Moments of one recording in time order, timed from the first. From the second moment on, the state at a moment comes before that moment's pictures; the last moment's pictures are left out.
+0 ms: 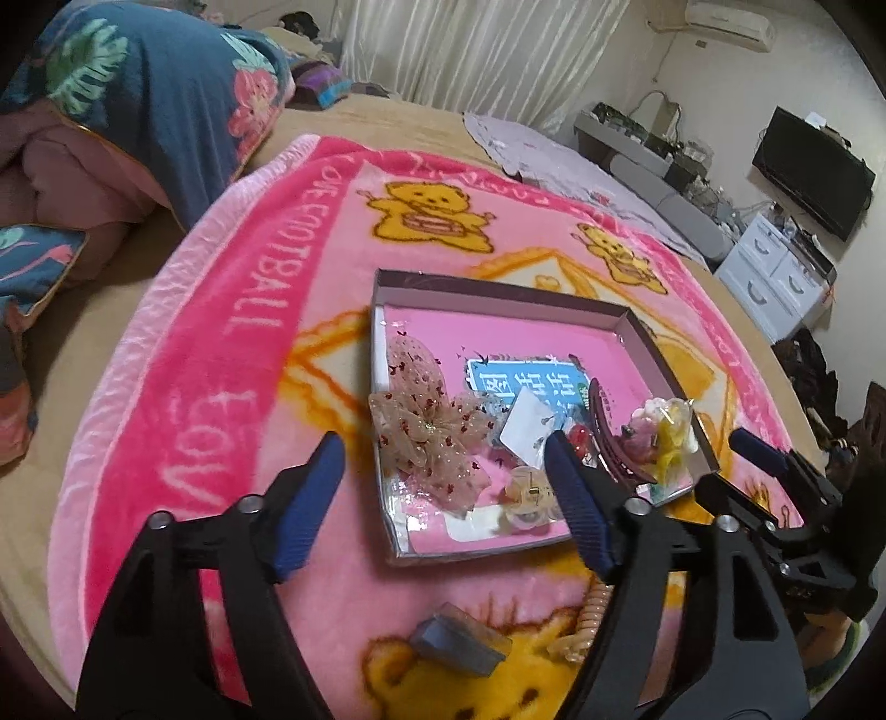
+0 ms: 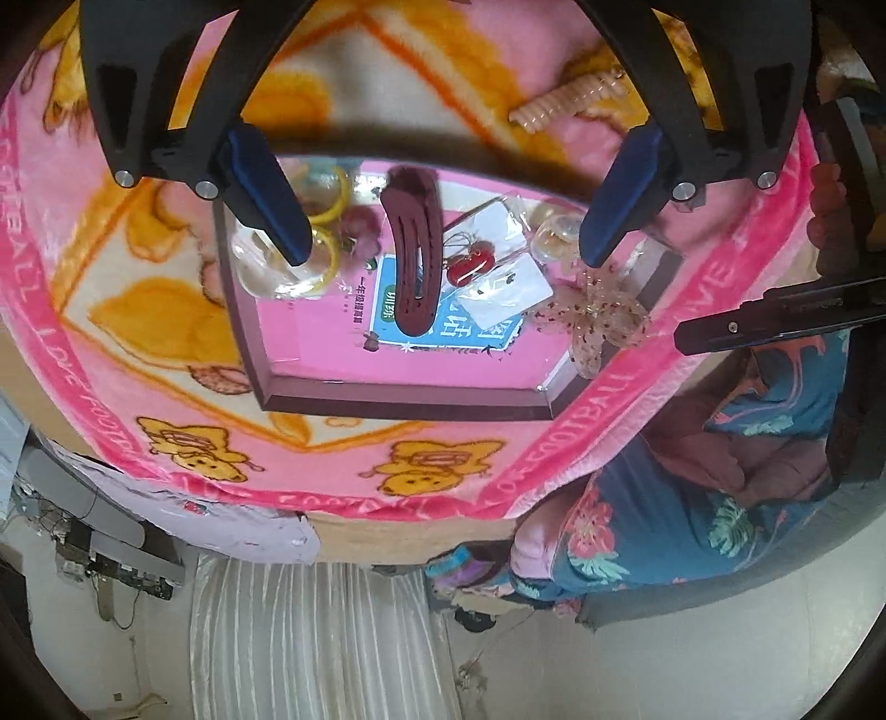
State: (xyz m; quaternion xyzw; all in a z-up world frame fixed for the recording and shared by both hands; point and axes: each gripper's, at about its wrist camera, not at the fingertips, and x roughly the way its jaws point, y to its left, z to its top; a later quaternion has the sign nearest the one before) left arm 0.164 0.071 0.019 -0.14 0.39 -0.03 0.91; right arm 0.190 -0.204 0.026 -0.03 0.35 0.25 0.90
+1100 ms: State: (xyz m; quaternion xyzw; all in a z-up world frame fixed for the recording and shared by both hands) left arm 0.081 0.059 0.047 -0.12 0.37 -0.01 0.92; right arm 0.121 -0.229 0.066 -0.02 0.31 0.25 0.92
